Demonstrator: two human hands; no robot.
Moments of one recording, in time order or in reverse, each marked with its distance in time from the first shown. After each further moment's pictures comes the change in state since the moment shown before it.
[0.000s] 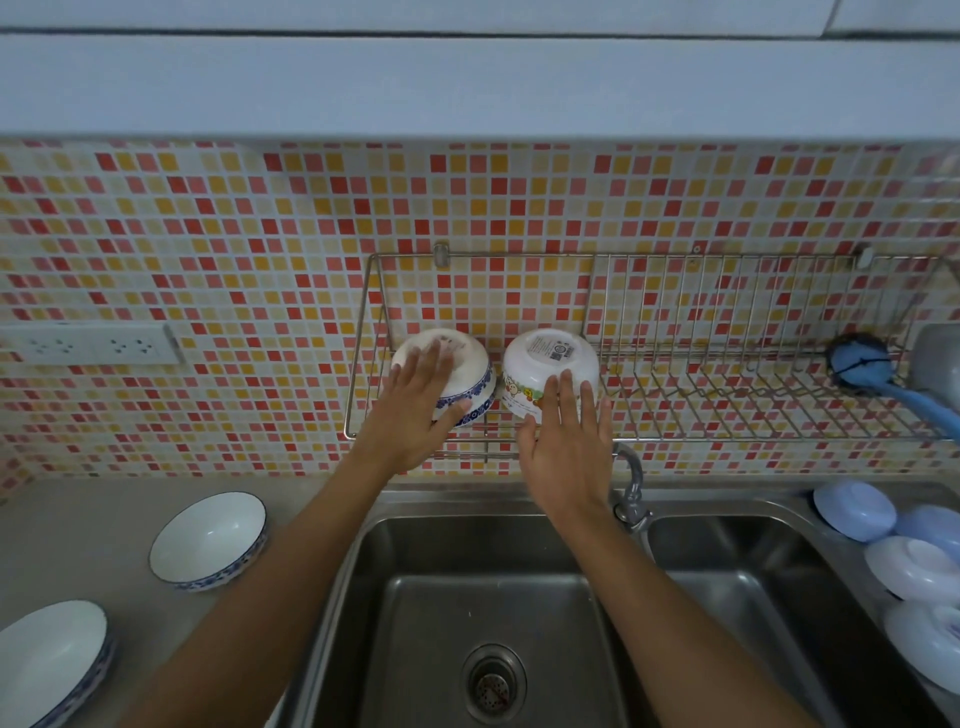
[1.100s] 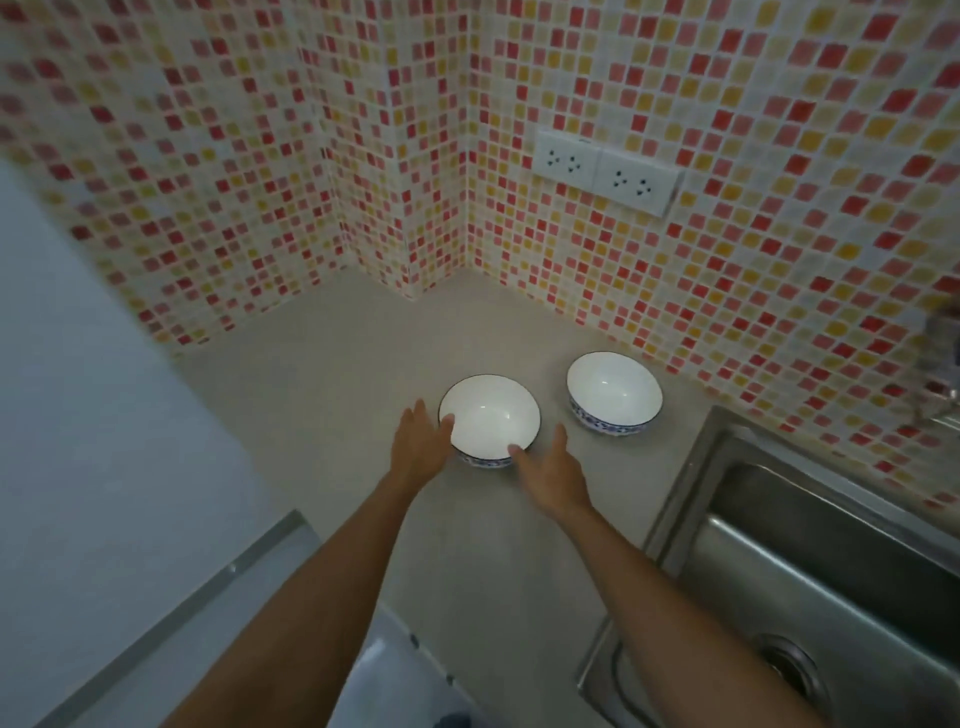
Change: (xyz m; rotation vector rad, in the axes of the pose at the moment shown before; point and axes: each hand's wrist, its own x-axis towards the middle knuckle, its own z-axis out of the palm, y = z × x) left_hand -0.423 -0.297 -0.051 -0.379 0.095 -1.371; right_hand -0.227 -0.418 0.117 0.661 -1.091 -0.030
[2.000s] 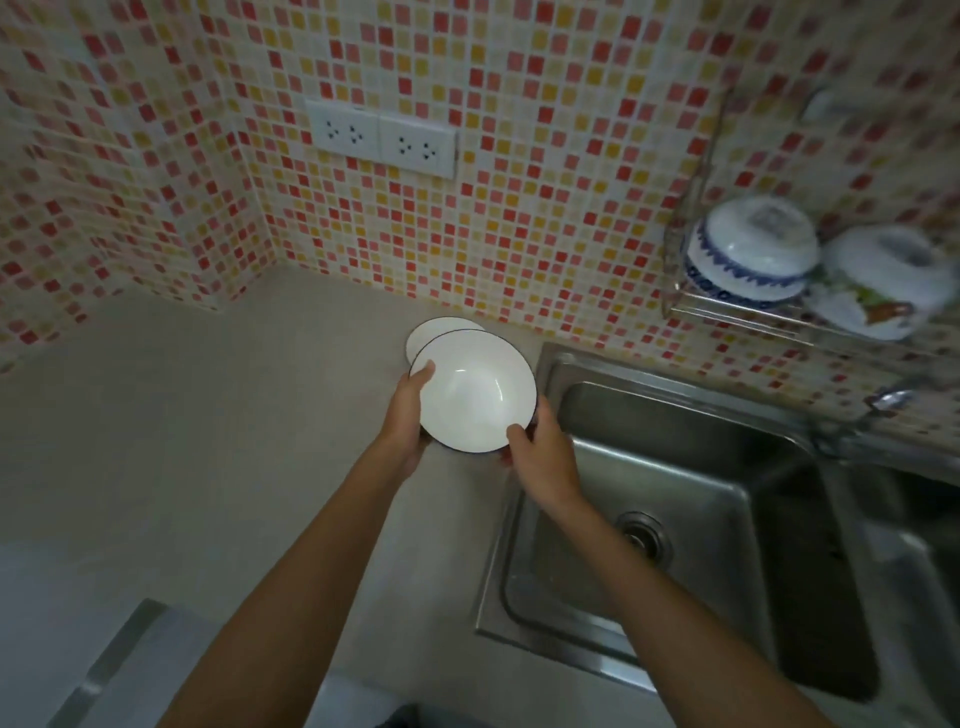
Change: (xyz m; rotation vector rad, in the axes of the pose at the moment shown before) left_hand -0.077 0.134 0.066 -0.924 -0.561 -0.072; right_hand -0.075 0.062 -0.103 0.373 0.383 -0.061
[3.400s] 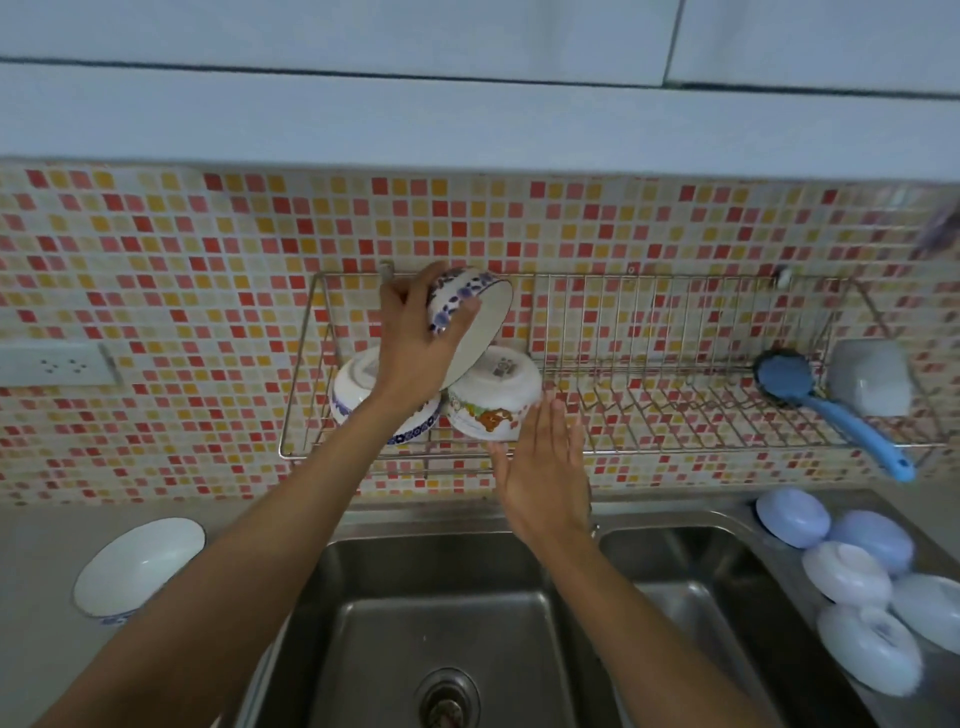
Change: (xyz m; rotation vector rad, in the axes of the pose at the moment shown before) left_hand -0.044 0.061 0.461 0.689 -0.220 1.156; right_hand 0.050 0.040 -0.385 -1.037 0.606 -0.208
